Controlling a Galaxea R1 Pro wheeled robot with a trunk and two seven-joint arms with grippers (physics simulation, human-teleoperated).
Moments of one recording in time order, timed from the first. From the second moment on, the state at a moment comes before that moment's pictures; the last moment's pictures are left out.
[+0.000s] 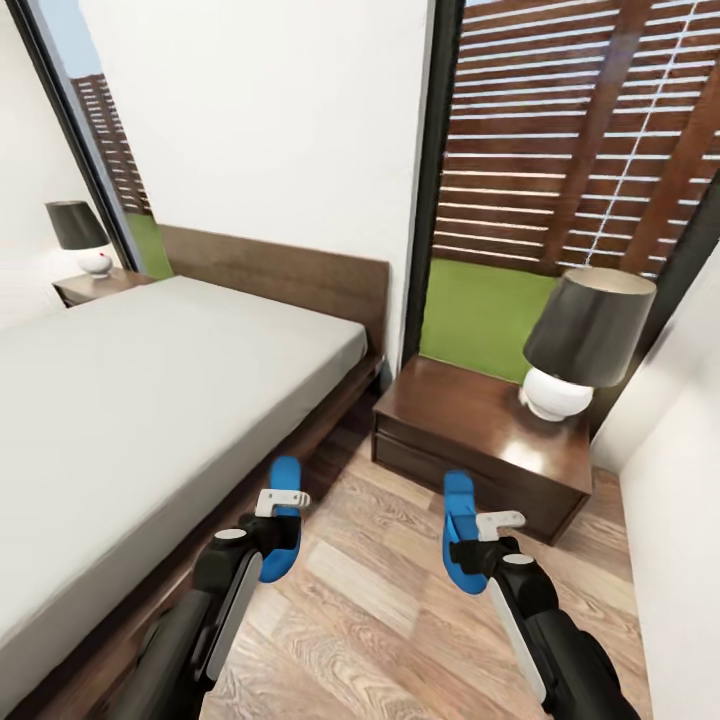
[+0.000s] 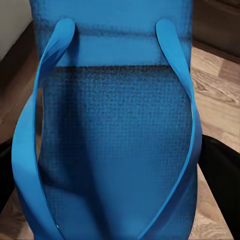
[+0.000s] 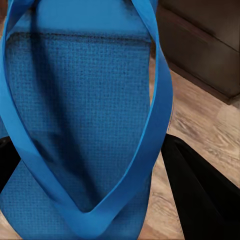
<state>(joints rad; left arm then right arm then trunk) -0.38 -0.10 -0.16 -1.41 0.04 0.81 0.13 -0.35 0.00 0.11 -1.30 0.01 0.72 -0.13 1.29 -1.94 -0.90</state>
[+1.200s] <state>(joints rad) -0.37 -0.10 -0.15 -0.66 0.04 0.17 0.15 -0.26 -0.01 0.10 -0.90 0.01 0.20 -0.11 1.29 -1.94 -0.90</state>
